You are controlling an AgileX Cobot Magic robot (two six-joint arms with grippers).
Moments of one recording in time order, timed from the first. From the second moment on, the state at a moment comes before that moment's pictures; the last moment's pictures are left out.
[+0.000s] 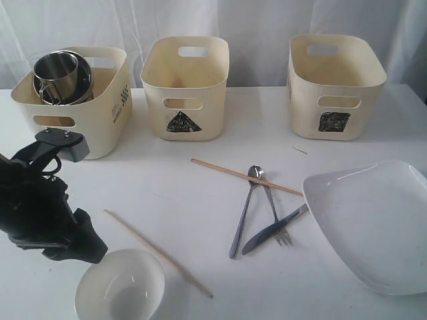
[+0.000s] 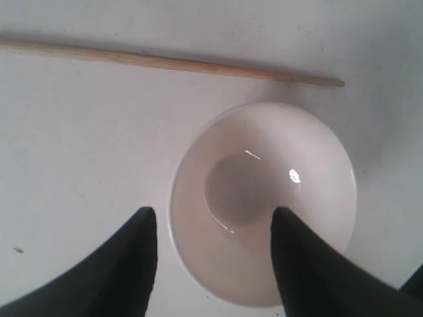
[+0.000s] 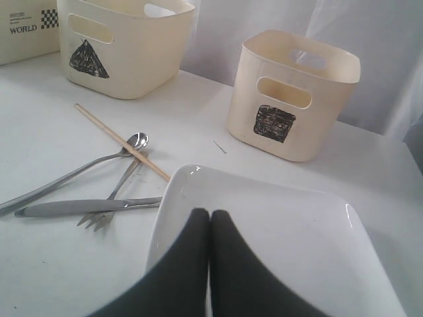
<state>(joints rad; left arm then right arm) -0.38 1.33 -0.75 -0.53 0.82 0.57 0.17 0.01 -0.01 -0.18 0.28 -0.01</state>
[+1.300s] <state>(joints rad) -0.38 1.32 -0.62 -0.62 0.63 0.70 0.17 0.01 -0.01 -0.18 0.28 -0.01</state>
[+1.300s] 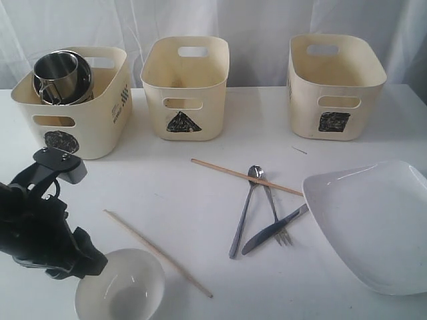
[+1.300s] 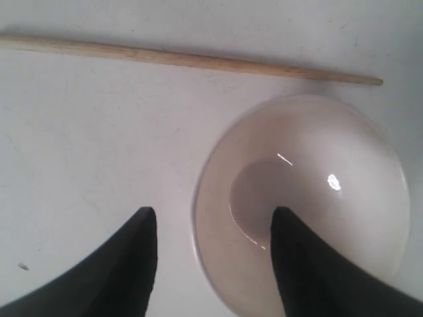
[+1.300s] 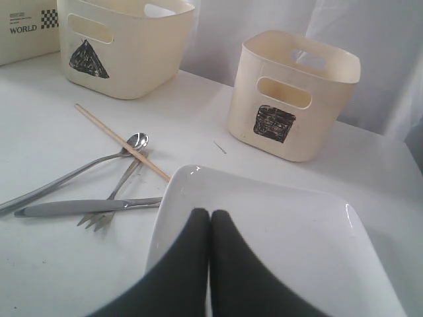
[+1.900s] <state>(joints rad) -0.38 1.40 -0.62 -0.63 0.65 0.74 0.17 0.01 -0.01 -0.18 0.28 0.02</state>
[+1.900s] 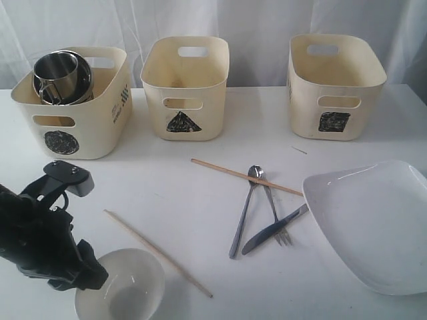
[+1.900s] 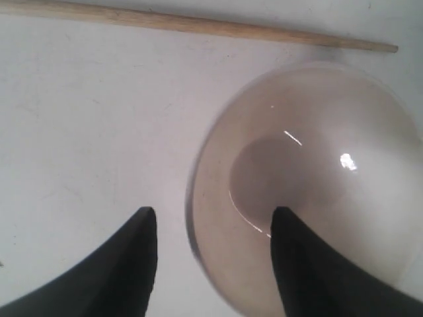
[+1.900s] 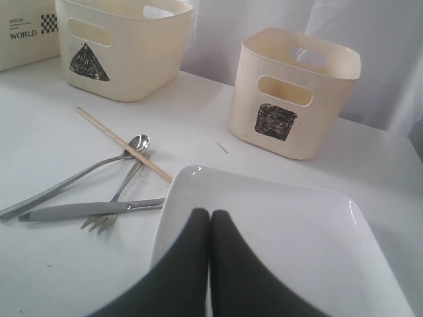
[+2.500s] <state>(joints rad) -0.42 1.38 -0.62 -0.42 0.64 0.54 0.17 0.01 -0.01 -0.18 0.28 0.02</state>
